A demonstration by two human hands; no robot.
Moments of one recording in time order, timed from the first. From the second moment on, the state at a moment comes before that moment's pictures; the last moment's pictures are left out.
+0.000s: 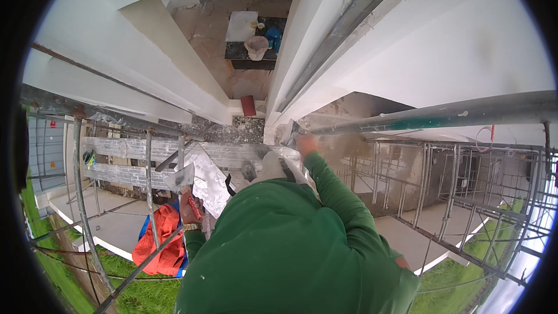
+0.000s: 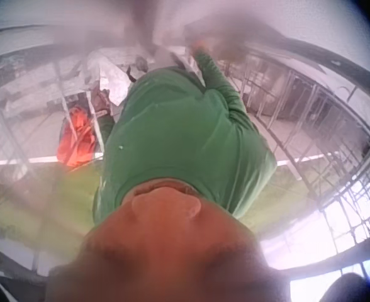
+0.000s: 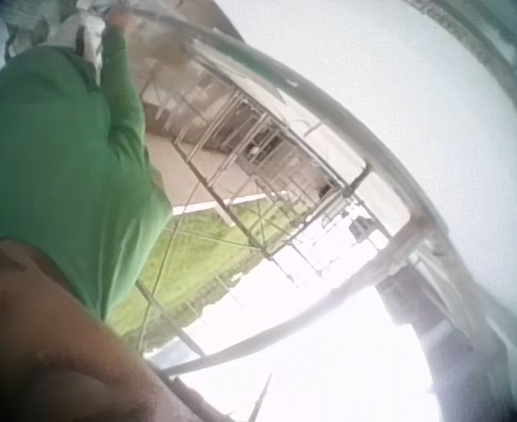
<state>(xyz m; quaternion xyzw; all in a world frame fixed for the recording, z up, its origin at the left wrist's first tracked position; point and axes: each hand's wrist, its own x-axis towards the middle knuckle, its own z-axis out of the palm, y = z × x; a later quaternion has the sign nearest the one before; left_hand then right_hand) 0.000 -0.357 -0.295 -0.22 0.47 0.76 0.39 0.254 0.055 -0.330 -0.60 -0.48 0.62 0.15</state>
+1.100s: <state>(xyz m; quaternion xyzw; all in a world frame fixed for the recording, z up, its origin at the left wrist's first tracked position) 0.218 -0.278 -0.506 -0.60 0.08 0.80 -0.01 -0.025 -0.072 -0.706 0.15 -0.87 0.15 -0.44</state>
